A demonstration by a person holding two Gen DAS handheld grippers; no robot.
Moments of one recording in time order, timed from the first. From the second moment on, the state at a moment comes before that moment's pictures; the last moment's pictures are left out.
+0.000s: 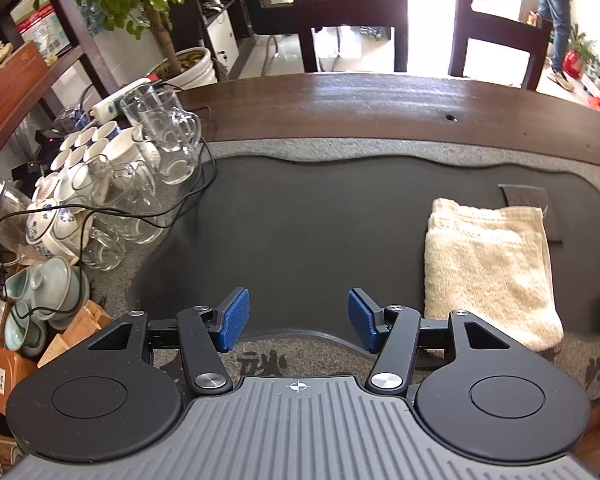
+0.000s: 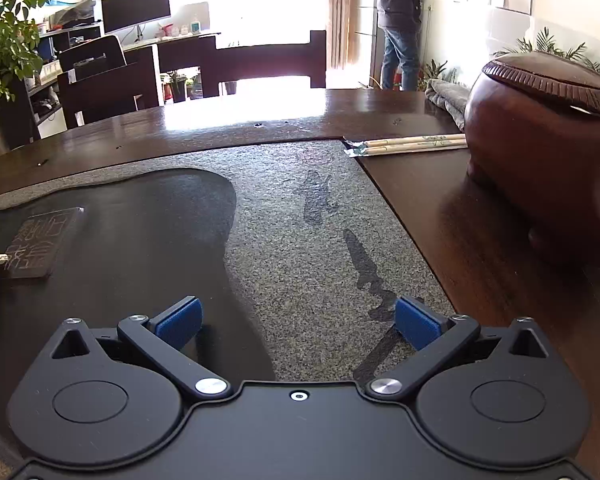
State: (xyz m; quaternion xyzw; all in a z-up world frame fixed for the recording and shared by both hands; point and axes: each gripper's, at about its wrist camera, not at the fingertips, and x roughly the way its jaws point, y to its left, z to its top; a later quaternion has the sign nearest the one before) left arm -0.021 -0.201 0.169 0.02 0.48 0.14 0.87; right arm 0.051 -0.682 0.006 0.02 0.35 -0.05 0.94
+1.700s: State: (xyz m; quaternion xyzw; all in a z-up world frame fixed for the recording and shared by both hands) left arm -0.011 -0.203 0.192 0.04 0.47 0.17 0.87; right arm 0.051 -0.681 0.002 0.00 0.34 -0.04 0.94
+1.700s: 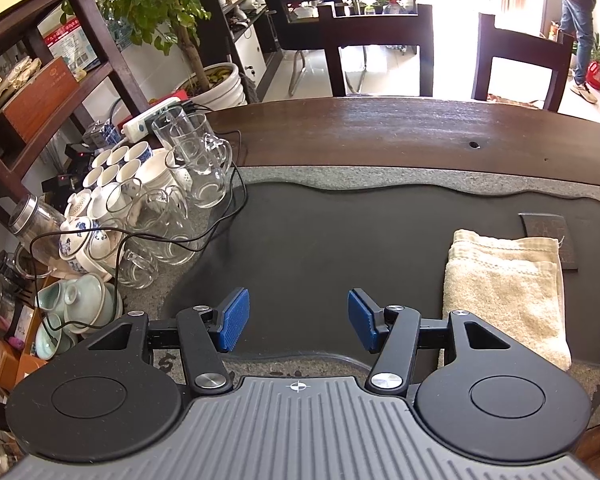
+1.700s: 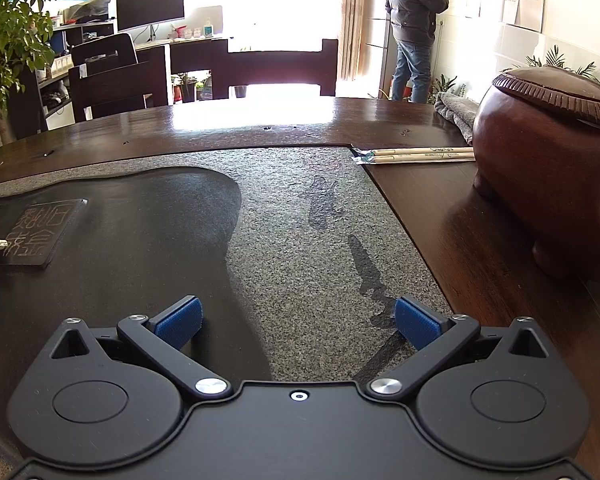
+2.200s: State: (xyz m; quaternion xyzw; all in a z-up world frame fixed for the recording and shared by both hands) left arm -0.012 -0.204 0.193 0.04 0.46 0.16 0.87; right arm 0.051 -0.681 0.002 0.00 0.34 -0.04 0.94
